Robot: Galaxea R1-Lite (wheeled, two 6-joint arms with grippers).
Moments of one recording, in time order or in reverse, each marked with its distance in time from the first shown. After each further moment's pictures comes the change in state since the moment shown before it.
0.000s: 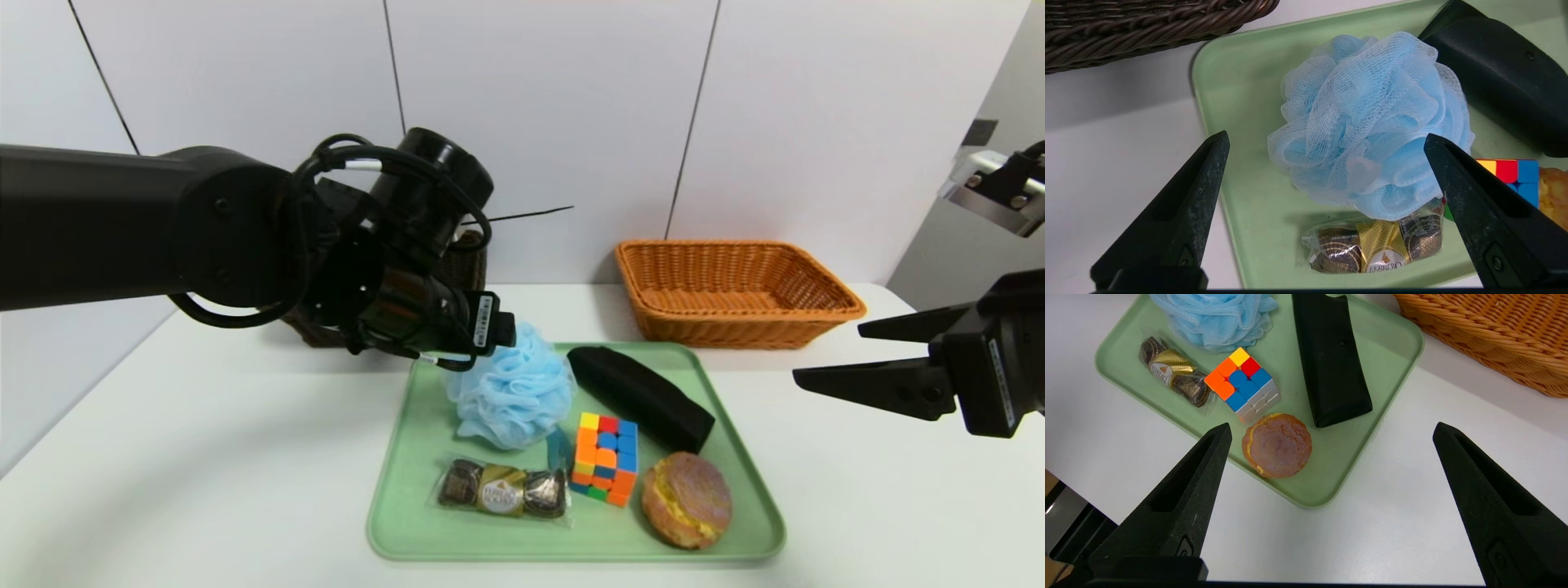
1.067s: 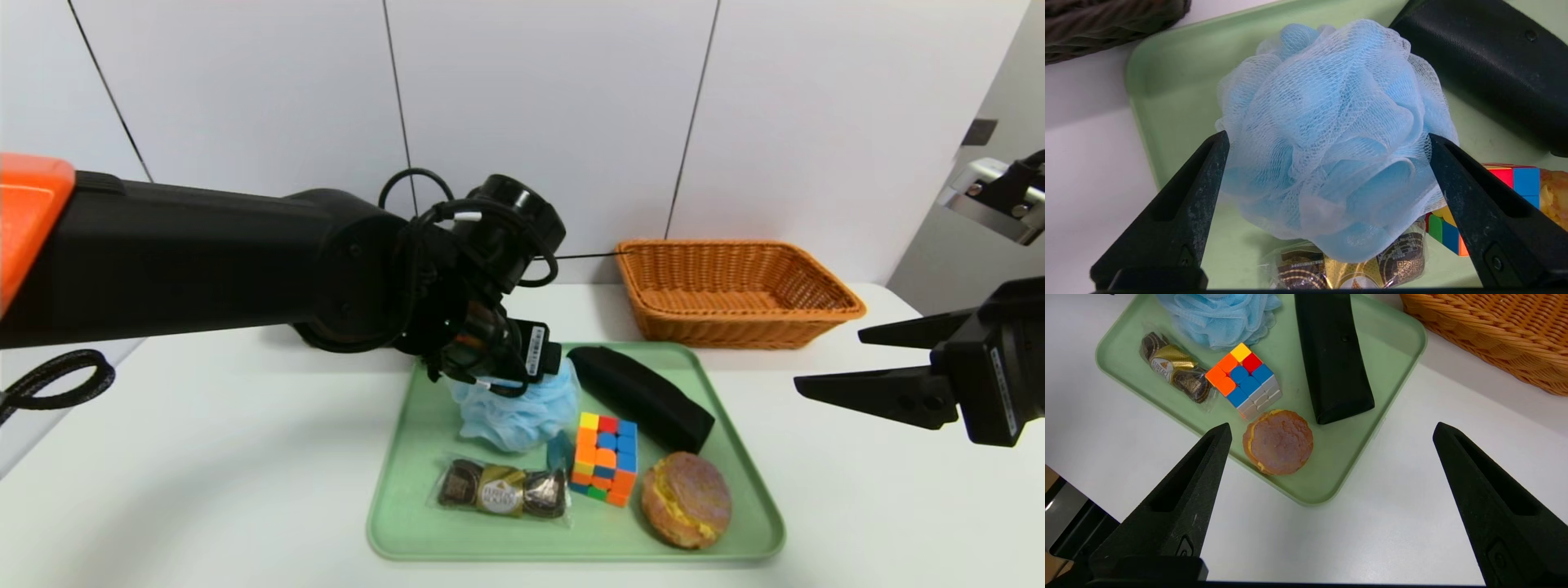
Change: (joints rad) left arm -0.077 0.126 -0.070 0.000 0.025 -0.017; right arm 0.001 -0.006 0.015 -0.002 0.005 -0.005
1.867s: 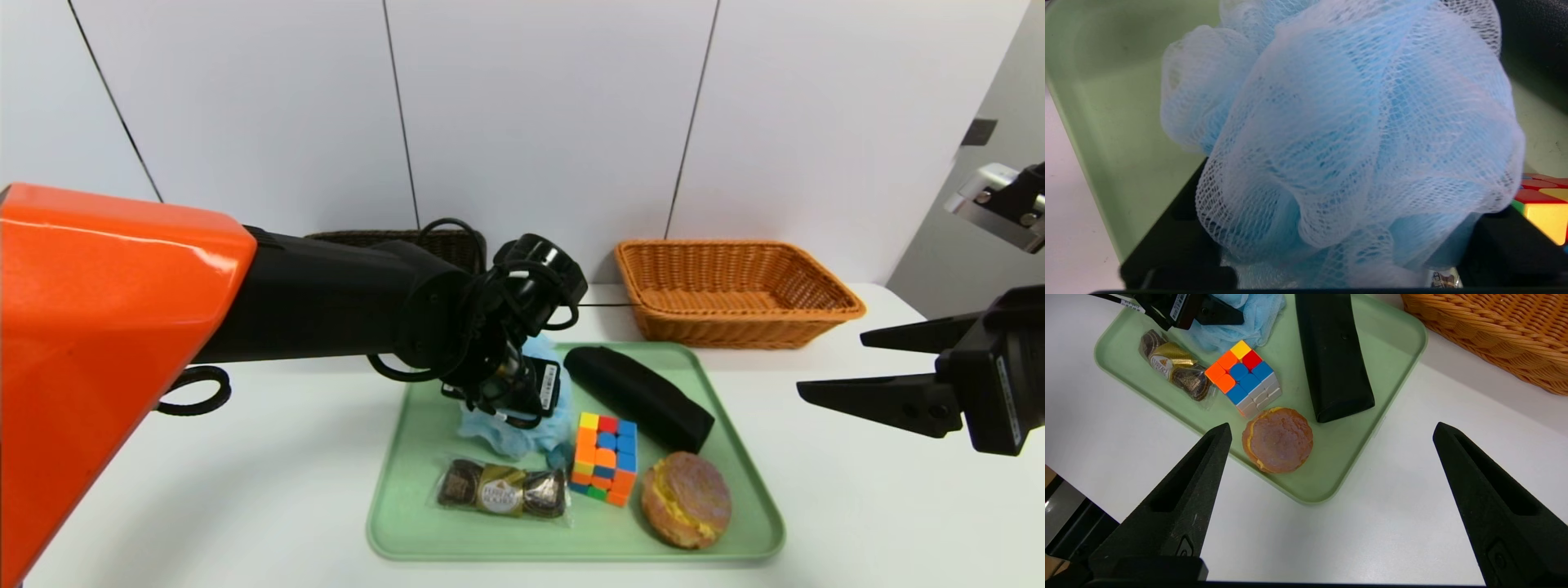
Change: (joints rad) left arm -0.001 0.124 -0.001 -0.007 0.004 -0.019; right arm 0.000 -0.018 0.030 -0.025 0.001 -0.004
